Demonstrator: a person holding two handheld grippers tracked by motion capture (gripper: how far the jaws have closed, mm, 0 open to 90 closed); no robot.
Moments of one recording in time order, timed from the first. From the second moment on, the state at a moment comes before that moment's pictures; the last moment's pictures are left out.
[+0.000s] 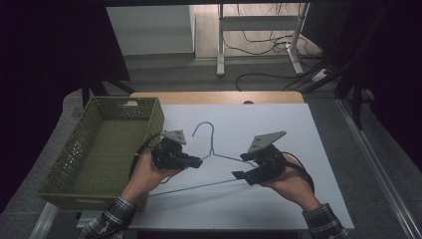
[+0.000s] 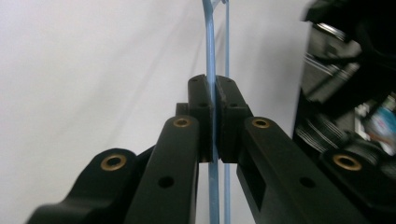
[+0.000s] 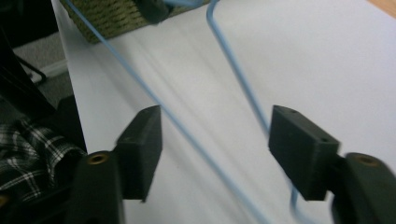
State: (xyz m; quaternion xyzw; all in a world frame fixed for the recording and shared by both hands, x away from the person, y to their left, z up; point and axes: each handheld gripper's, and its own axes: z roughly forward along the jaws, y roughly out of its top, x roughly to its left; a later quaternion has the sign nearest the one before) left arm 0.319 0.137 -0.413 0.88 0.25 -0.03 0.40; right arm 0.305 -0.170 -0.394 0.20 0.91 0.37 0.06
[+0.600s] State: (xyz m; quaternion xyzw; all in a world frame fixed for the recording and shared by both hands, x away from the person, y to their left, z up) left arm 0.314 0.212 -0.355 0.84 0.31 0.07 0.44; right arm 0.292 -0.211 -0.392 0.25 0.88 0.39 0.08
